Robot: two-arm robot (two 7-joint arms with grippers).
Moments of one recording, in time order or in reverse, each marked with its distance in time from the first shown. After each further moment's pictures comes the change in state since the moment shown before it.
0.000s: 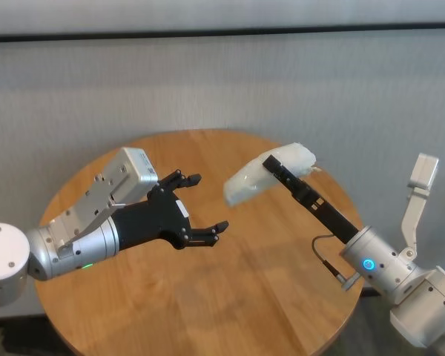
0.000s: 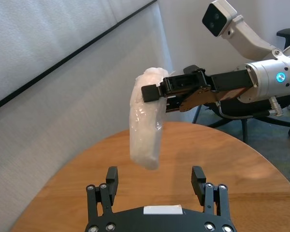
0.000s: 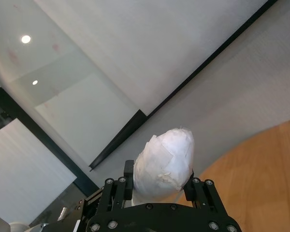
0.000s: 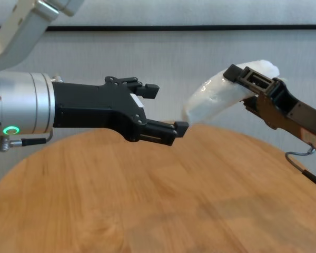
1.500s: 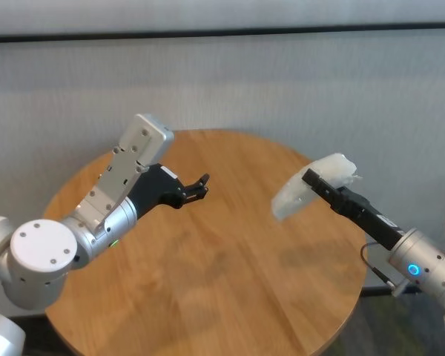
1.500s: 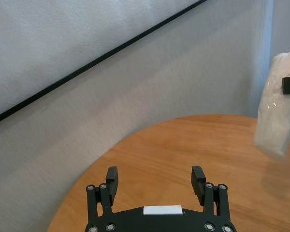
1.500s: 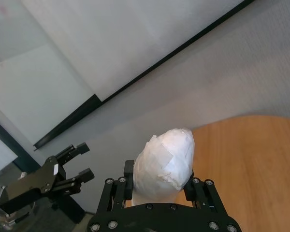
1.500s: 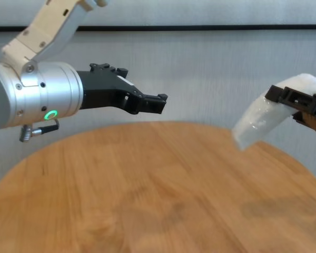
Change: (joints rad) left arm 0.035 -0.166 -0.070 -0.016 0.160 0.214 0.315; right arm -0.078 0.135 0.064 -0.130 -0.141 0.017 -0.163
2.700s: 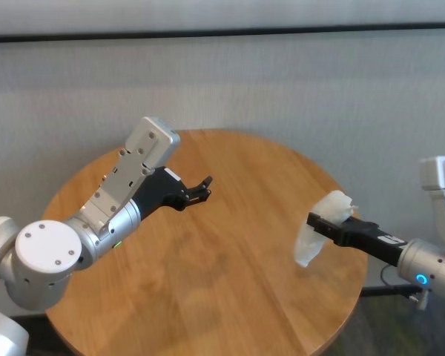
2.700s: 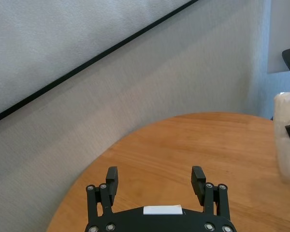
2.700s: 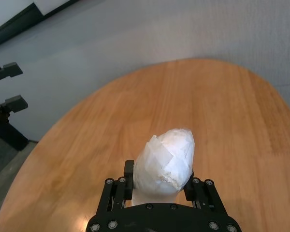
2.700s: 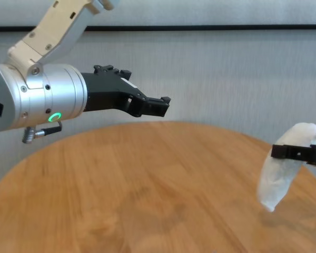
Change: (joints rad) left arm -0.002 -0.023 0.005 0.005 0.031 0.012 0.006; right arm 0.027 0.101 -0.053 -0.040 -0.202 0.203 -0.173
